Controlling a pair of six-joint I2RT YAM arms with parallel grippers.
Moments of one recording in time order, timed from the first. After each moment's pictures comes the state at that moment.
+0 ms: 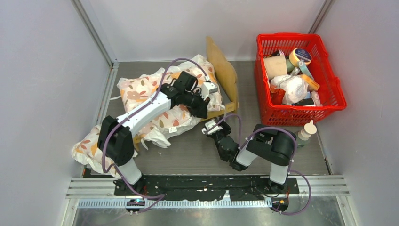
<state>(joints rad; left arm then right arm) -0.63 1.69 1.44 -0.65 0.56 0.23 1.08 1.84 0.39 1.47 0.81 -0.50</state>
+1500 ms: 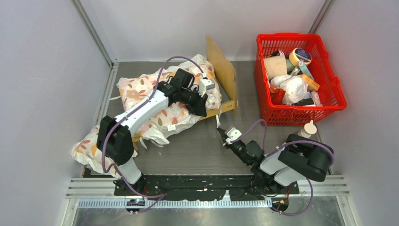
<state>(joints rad) -0.59 1.69 1.46 -0.66 0.63 0.20 0.98 1.49 0.06 1.48 0.30 -0.28</state>
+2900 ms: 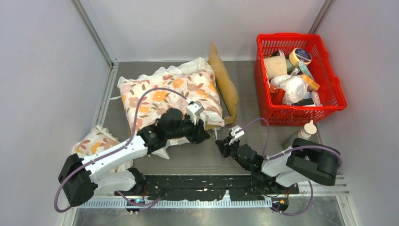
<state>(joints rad) -0.82 1.12 0.82 -0.13 0.30 -0.29 1.07 1.35 0.08 1.06 0.41 0.36</state>
